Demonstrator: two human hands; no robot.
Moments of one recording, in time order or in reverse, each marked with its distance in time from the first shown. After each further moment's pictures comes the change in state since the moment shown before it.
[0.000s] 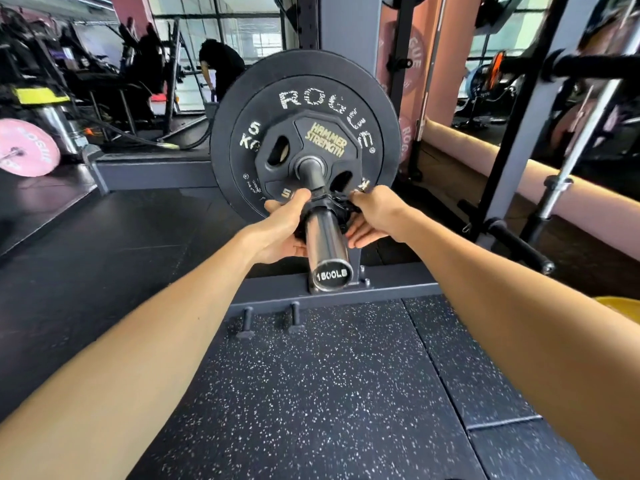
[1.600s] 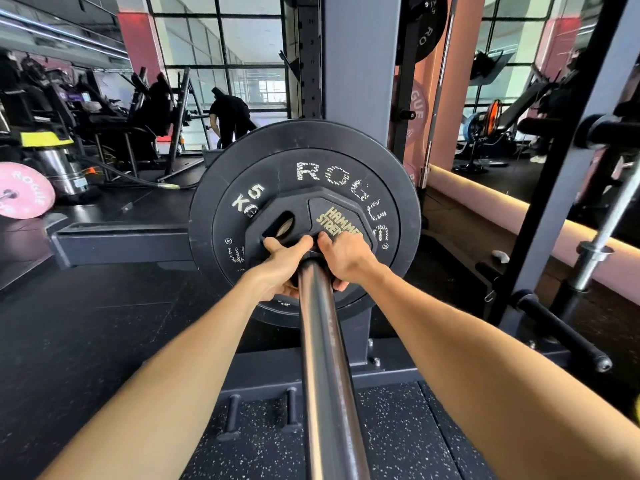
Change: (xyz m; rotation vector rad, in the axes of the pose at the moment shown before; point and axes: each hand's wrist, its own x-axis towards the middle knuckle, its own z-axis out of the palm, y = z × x) left_hand 0.166 0.050 -0.045 0.206 0.309 0.016; right_hand 0.190 -0.045 0.000 -0.470 0.250 -0.344
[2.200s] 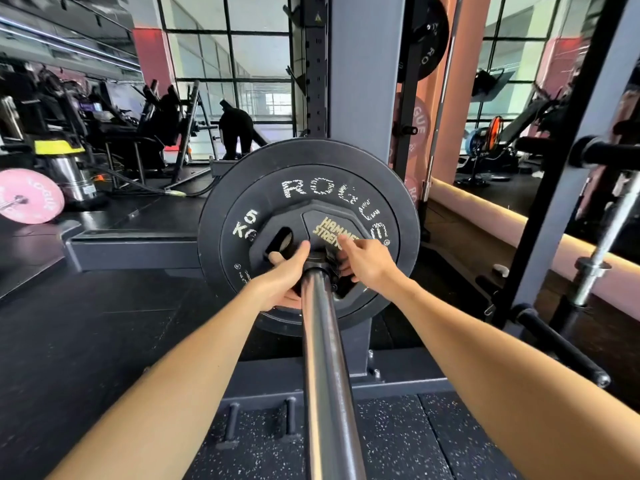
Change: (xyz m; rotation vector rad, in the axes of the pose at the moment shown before) left_hand -0.020 0.007 -0.005 0.069 -0.081 -0.117; right_hand -0.009 0.017 -0.024 0.343 0.073 0.081
